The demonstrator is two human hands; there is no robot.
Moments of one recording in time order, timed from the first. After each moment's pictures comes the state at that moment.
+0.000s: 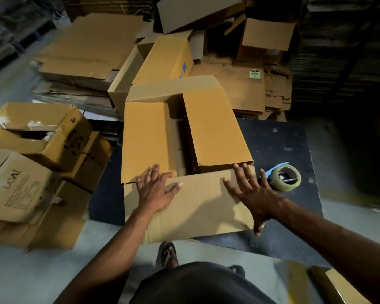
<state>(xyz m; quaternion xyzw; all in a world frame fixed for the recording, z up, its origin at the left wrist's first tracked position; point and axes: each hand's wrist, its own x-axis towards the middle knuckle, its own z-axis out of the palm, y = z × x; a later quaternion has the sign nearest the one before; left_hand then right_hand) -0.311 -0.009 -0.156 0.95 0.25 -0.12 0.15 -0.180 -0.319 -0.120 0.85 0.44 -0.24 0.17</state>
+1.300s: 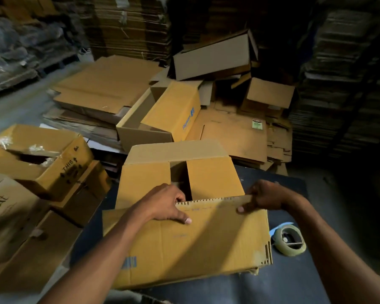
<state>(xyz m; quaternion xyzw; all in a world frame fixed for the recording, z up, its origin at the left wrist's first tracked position) -0.220 0.014 -0.023 0.95 0.06 -0.18 0.24 -0.050 -0.268 -0.002 0.88 0.30 -0.35 -0.13</state>
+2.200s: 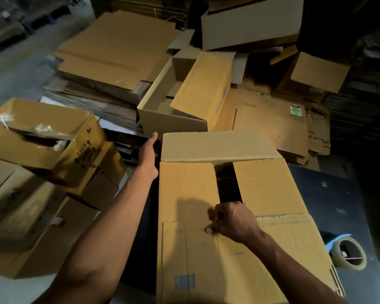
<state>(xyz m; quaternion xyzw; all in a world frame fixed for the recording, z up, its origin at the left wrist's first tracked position) -0.138 0.274 -0.114 0.42 0.49 0.13 0.75 -0.145 -0.036 -0.121 0.90 0.33 -0.23 -0.16</state>
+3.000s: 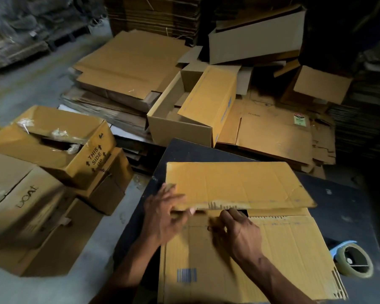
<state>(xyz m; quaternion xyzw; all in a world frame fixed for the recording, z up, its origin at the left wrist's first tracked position) -0.295 0.172 -0.126 0.93 0.19 0.05 0.30 -0.199 -0.056 -0.140 0.92 0.36 0.06 -0.14</state>
